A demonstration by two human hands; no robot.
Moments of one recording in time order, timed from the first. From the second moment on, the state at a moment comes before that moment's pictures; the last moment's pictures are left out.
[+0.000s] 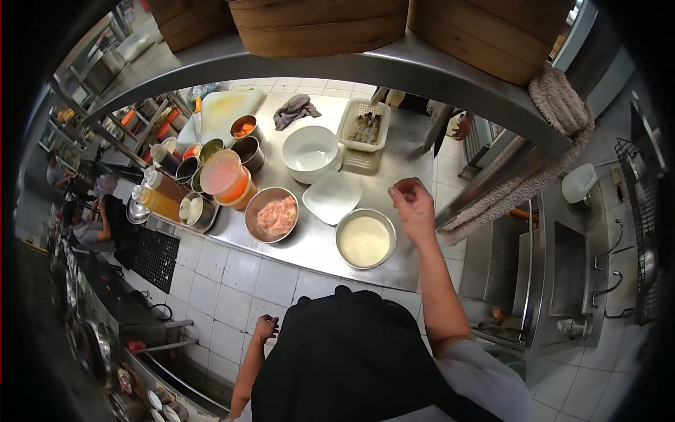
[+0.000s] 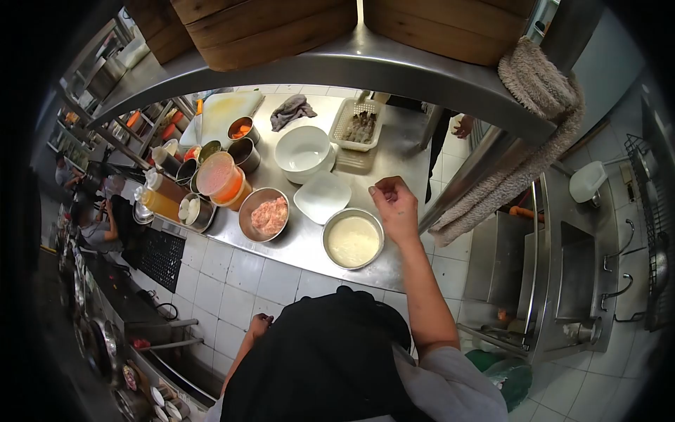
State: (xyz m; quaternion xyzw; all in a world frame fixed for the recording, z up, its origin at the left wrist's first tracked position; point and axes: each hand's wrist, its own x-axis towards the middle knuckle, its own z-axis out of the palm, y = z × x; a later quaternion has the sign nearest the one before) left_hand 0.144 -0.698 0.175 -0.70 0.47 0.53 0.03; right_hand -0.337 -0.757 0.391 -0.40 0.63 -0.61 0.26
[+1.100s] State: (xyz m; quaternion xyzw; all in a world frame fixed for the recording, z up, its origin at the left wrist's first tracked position) left_hand -0.059 -0.769 0.408 -0.30 0.36 0.84 -0.27; right_hand -0.248 -0.733 0.409 -0.35 0.36 -0.37 0.78
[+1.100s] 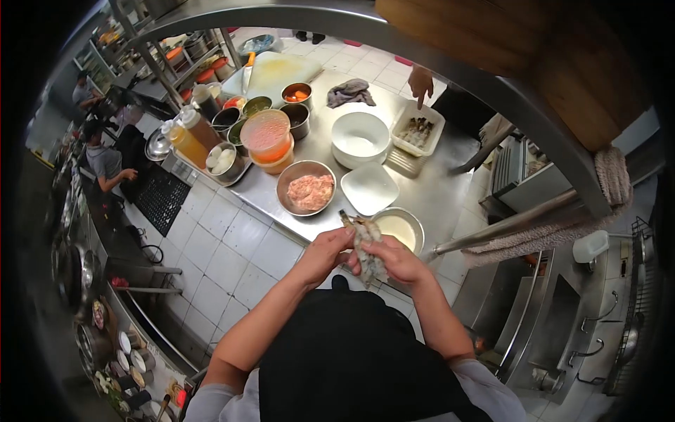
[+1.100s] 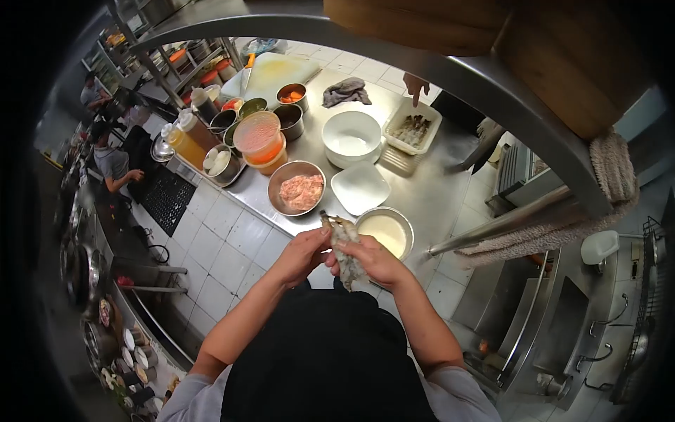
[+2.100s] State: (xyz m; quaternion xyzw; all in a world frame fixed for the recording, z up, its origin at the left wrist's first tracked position) left_hand 0.105 -0.699 0.294 -0.15 0.03 0.77 -0.62; right_hand -0.021 -0.786 0.386 -0.48 0.30 -0.07 0.82
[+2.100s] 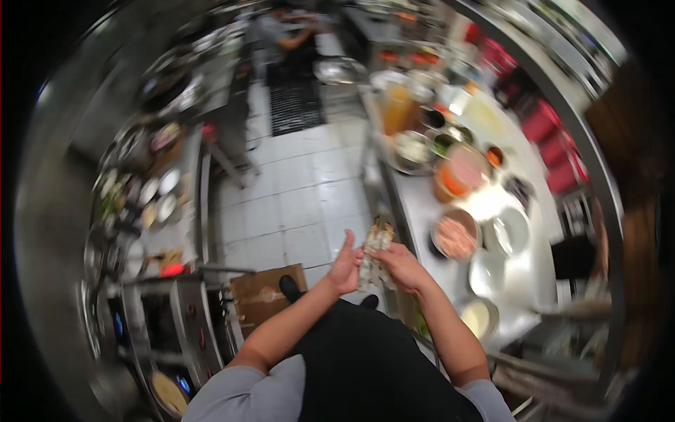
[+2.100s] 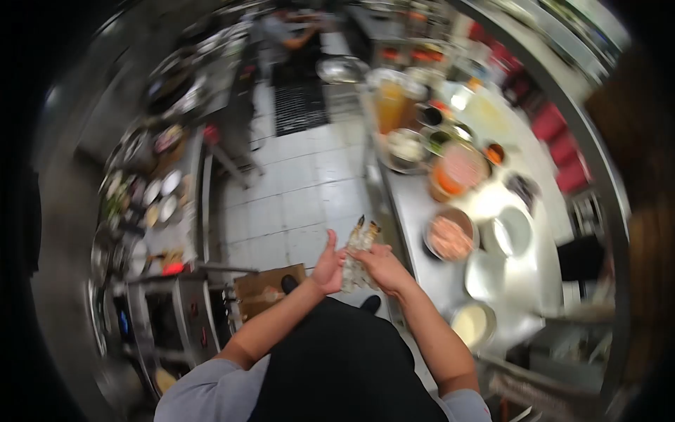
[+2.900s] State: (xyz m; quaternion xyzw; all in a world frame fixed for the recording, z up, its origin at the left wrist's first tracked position) left_hand 0.395 -0.426 0.383 -0.34 0.17 0.44 -0.81; right_hand 0.397 -0.601 0.450 -0.55 0.03 0.14 0.82
